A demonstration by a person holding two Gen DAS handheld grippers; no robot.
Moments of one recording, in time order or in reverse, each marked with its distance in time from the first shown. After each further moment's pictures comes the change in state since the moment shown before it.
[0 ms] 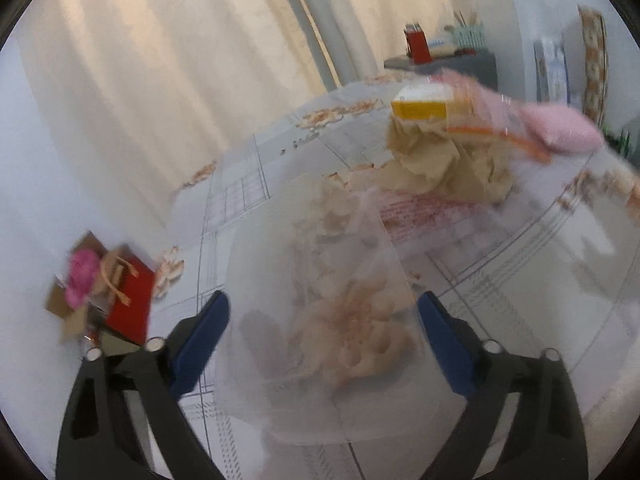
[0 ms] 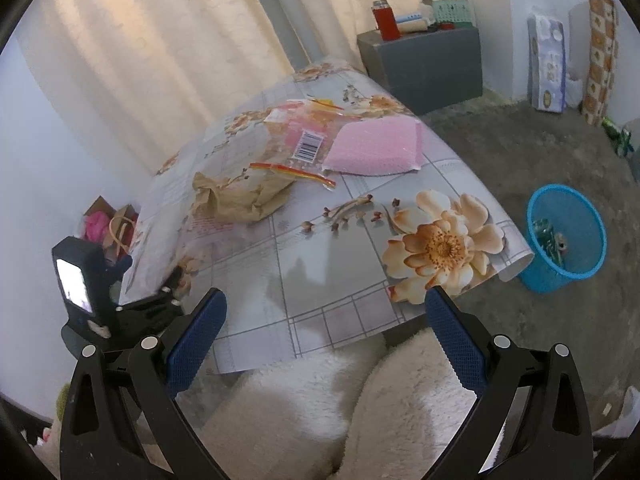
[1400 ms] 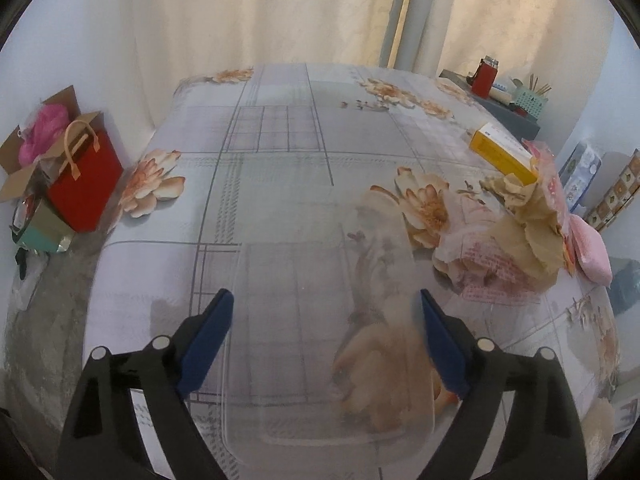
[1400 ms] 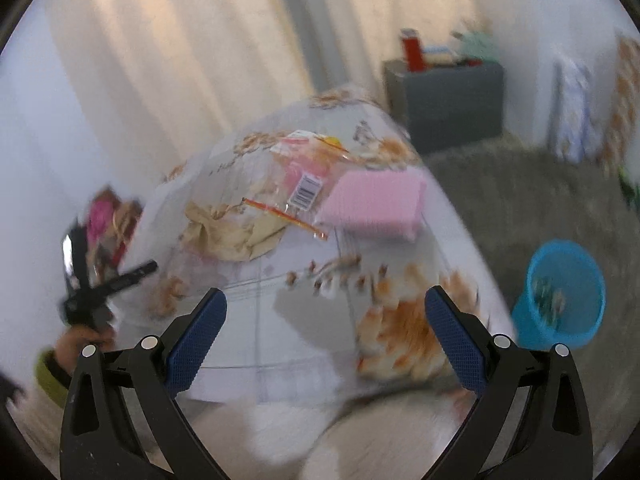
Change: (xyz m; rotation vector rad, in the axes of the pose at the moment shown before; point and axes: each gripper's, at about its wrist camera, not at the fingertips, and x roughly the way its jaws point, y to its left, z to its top) left arm 0.048 0.082 -0.003 -0.422 0.173 -0.176; right arm 0.013 -0.013 0.048 -0.210 -0.070 0.023
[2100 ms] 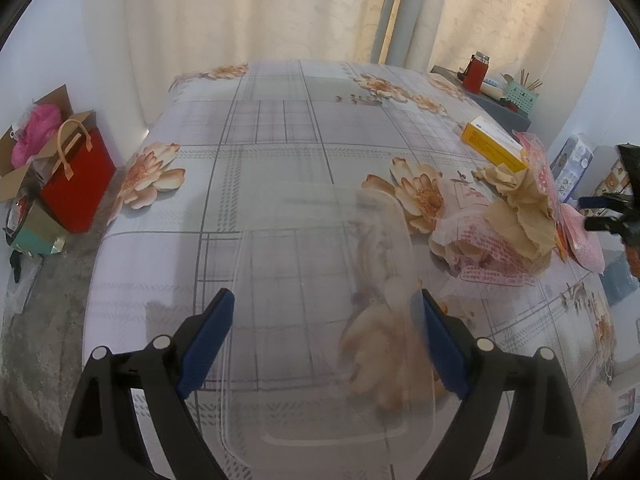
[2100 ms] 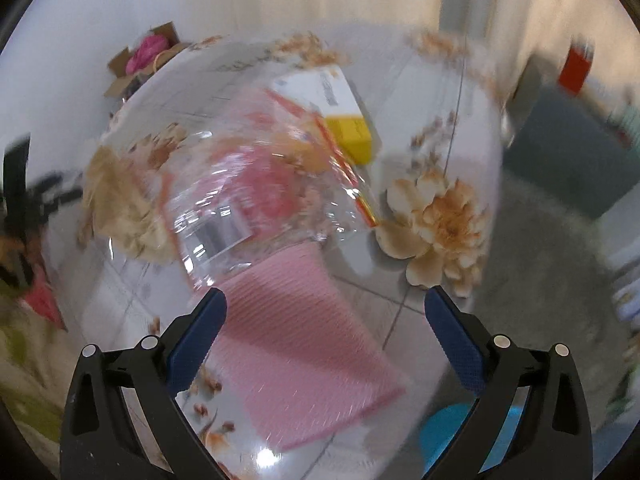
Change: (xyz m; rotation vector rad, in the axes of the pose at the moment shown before) left arm -0.004 0.005 -0.007 0.010 0.014 -0.030; right arm 0.188 -0.057 0.130 -0.453 0.432 0.208
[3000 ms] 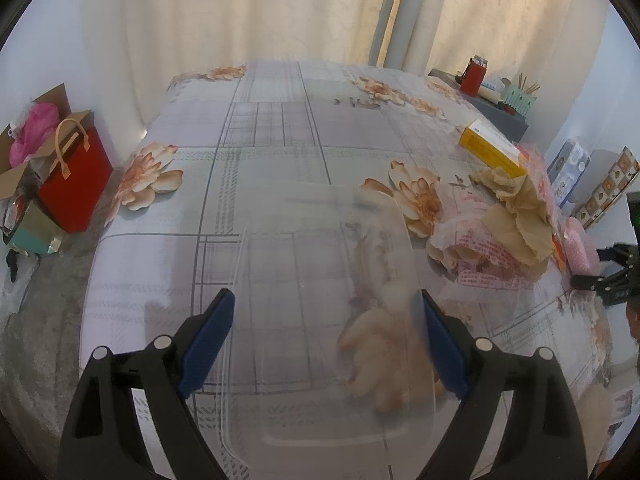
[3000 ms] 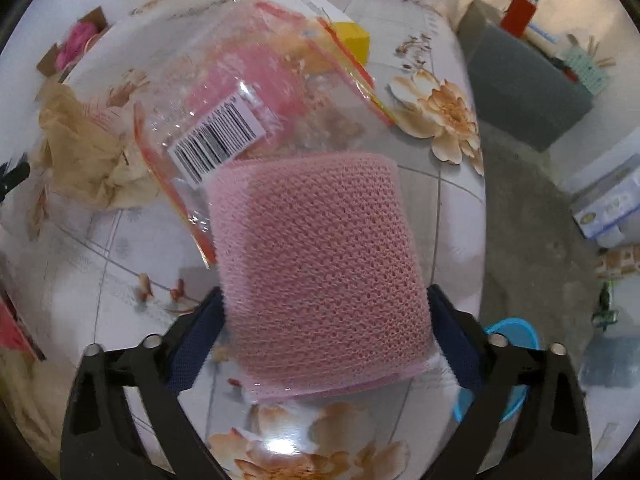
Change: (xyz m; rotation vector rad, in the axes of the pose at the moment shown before) left arm 0.000 0.002 0.000 -0.014 -0.013 -0.024; right arm 0.011 0.083 -0.056 0.135 0.088 -0.281
